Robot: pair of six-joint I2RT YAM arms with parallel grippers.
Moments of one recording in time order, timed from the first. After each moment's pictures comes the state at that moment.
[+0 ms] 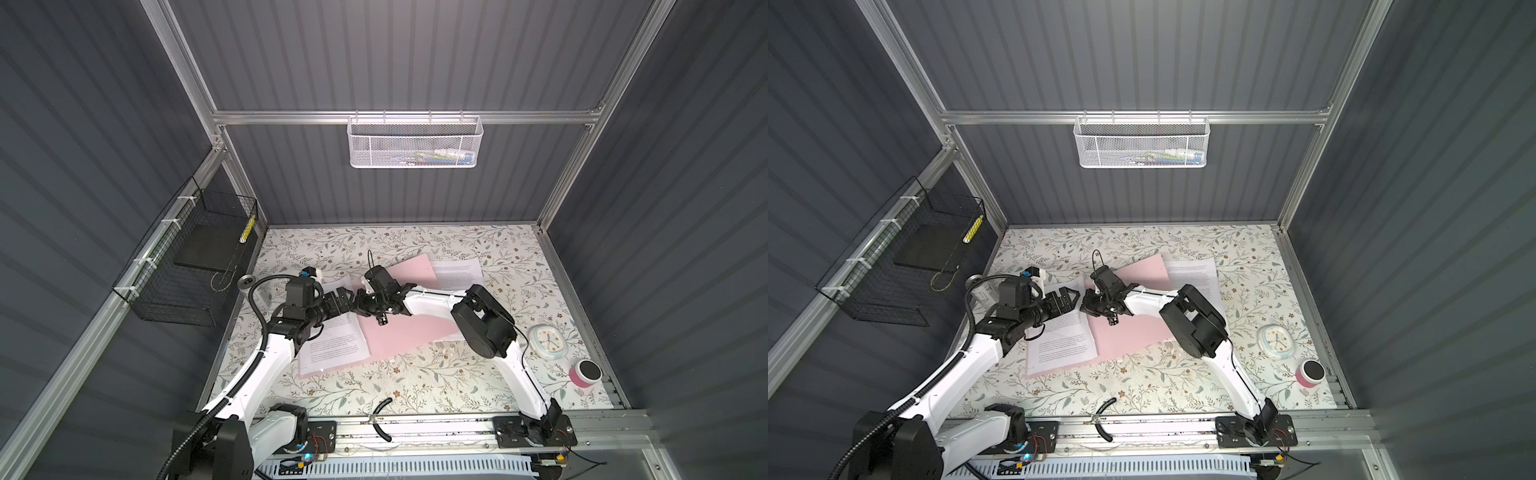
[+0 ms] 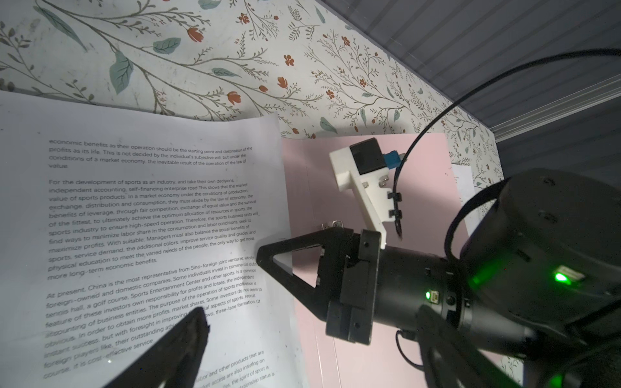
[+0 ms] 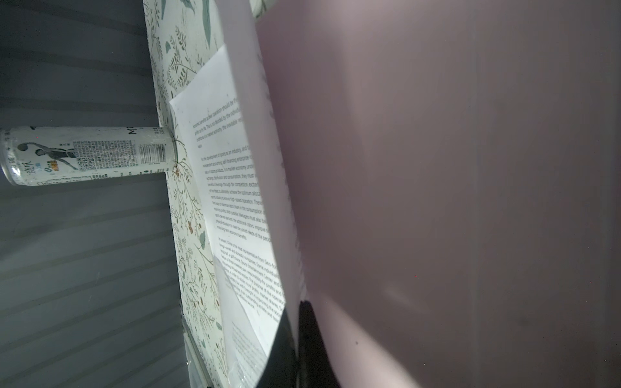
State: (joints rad) left arm -0.21 1.10 0.68 -0.25 0.24 -0.52; right arm 0.86 2.35 1.67 -0.06 -0.39 1.02
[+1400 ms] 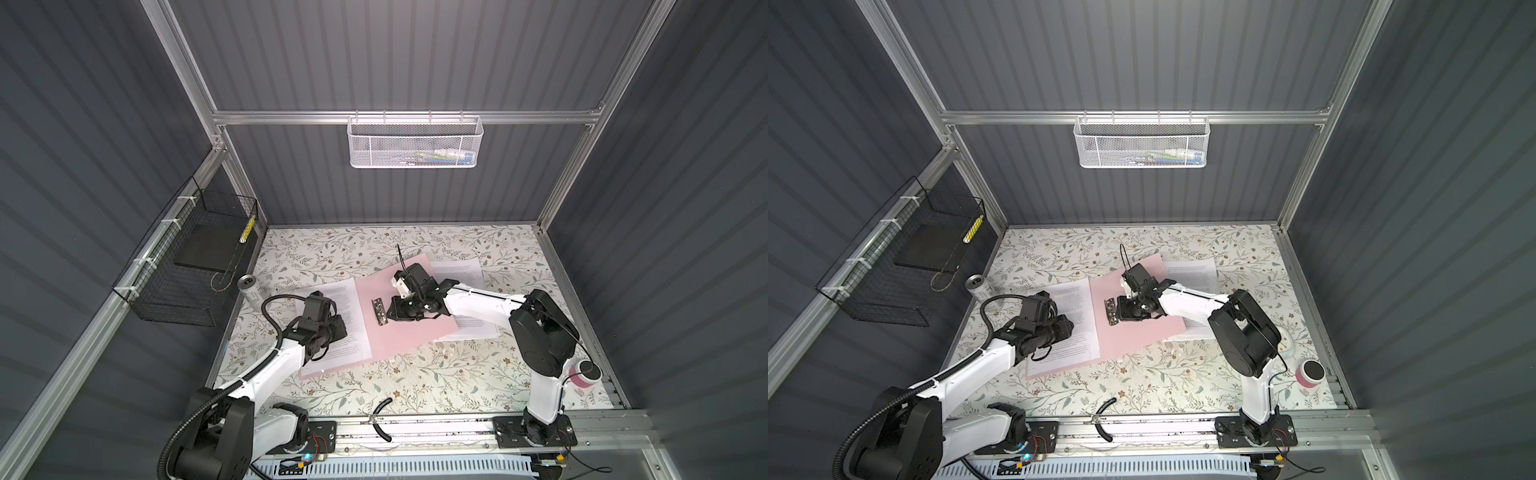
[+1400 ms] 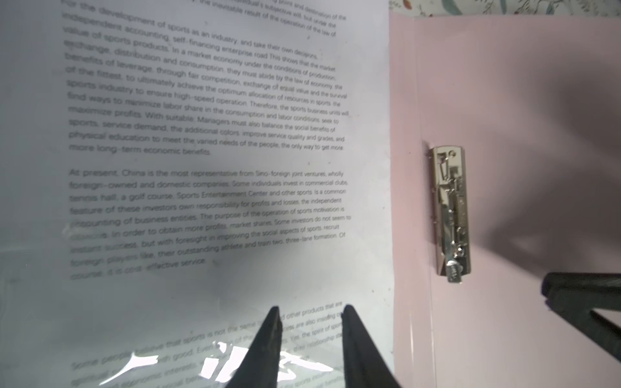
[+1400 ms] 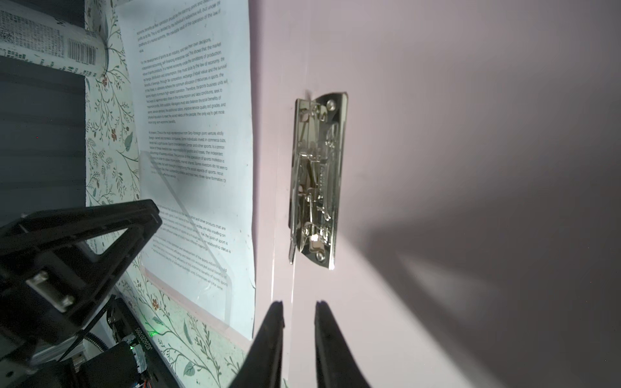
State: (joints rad) left arm -0.32 1.15 0.51 -0.29 0.05 -0.60; right arm 0.78 1.92 1.31 -0.34 -0.32 0.61
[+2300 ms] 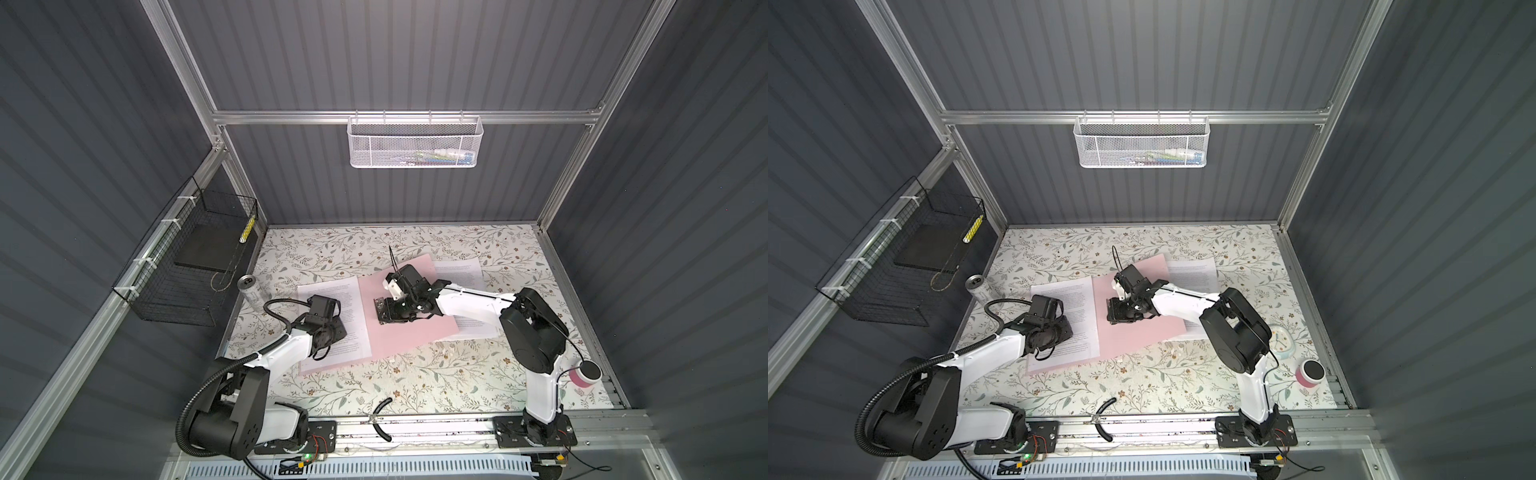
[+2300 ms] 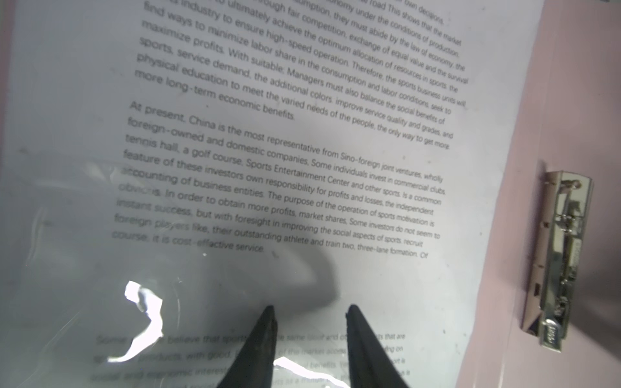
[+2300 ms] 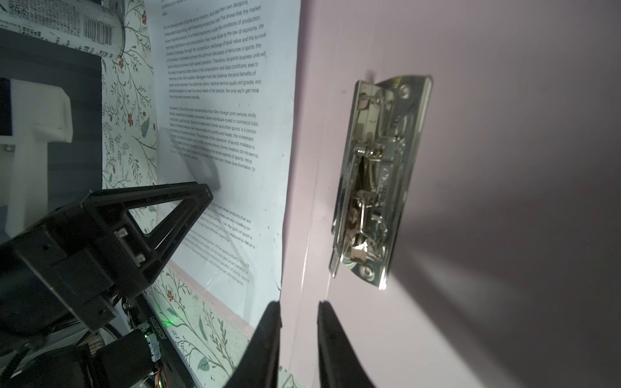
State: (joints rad) left arm -0.32 1.34 0.55 -0.27 -0.04 -0.69; right arm 0.80 1.97 1.34 -0.33 -0.37 0.62
